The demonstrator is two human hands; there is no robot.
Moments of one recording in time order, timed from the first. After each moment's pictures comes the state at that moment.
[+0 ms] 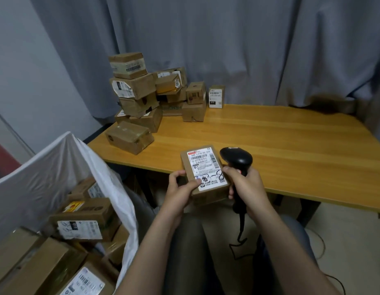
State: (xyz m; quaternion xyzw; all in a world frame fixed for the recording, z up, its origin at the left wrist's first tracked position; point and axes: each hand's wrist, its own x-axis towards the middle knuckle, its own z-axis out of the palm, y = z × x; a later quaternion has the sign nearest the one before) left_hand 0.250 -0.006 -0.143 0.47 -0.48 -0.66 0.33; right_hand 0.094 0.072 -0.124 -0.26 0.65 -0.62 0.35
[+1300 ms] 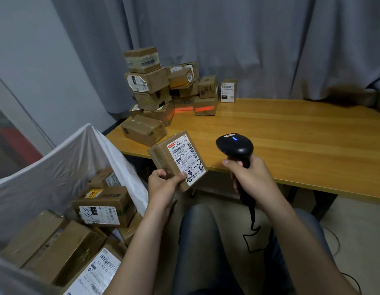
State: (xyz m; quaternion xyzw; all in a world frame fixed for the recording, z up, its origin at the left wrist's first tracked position) left_hand 0.312 -0.019 -0.145 0.57 -0.48 -0.52 0.42; right_hand 0.127 0.094 -0.092 -0.37 0.66 -0.56 0.33
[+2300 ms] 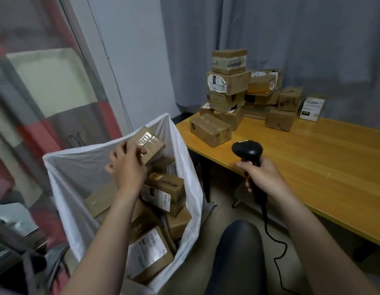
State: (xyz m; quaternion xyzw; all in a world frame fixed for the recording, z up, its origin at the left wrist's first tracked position) left_hand 0.524 -0.082 -0.102 0.75 -0.57 0.04 0.32; right_hand 0.196 -0.030 -0.089 -0.46 0.64 -0.44 0.43
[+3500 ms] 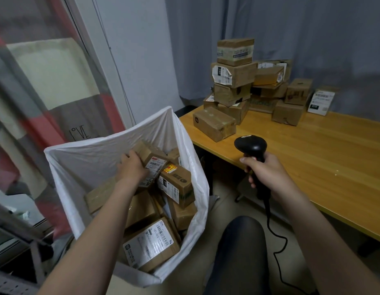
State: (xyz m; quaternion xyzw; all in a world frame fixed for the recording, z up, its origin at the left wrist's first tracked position) left_hand 0.555 -0.118 -0.137 0.80 -0.56 -0.12 0.19; right_hand 0.195 -0.038 -0.095 -0.45 0.63 -0.45 0.45
